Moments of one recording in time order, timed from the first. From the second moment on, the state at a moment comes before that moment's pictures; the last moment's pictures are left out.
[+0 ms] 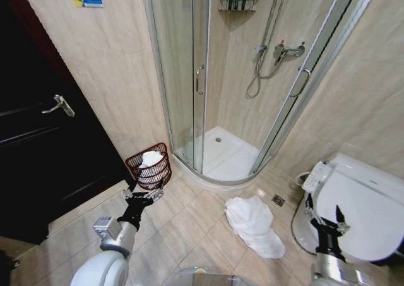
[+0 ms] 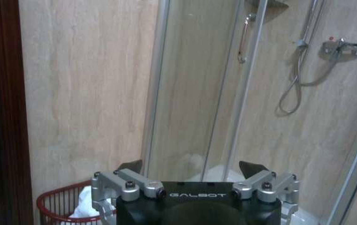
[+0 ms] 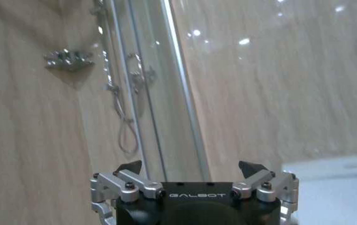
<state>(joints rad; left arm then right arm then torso) 1.81 -1.54 -0.65 -2.49 -0.24 0.32 0.07 -1.75 1.44 0.88 1.84 0.61 0.52 -0.08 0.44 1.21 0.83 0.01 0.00</state>
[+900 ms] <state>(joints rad) 1.81 -1.54 -0.65 -2.49 -0.24 0.32 0.07 -1.45 1.41 0.72 0.91 0.60 0.67 -0.31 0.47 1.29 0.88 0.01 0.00</state>
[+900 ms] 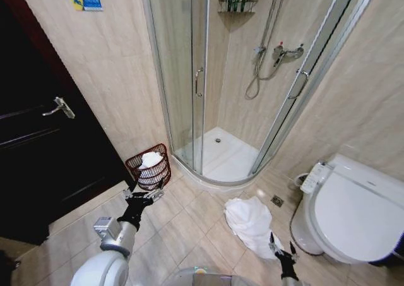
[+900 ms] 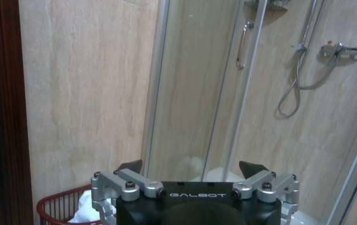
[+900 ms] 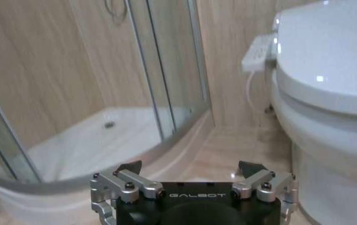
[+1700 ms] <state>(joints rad) 1.81 -1.54 -0.65 -2.49 -0.24 0.32 0.07 -1.46 1.43 0.75 0.89 0.55 0.76 -0.33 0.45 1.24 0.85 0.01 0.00</state>
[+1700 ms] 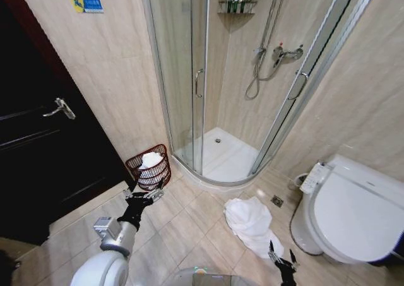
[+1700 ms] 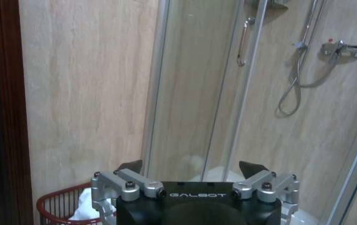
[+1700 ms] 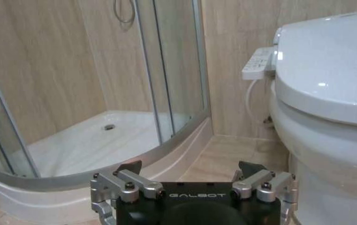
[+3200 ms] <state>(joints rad) 1.81 -1.54 -0.65 -2.49 -0.24 0.32 0.07 -1.32 1.36 0.81 0.70 0.33 0.82 -0.27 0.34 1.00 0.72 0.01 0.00</state>
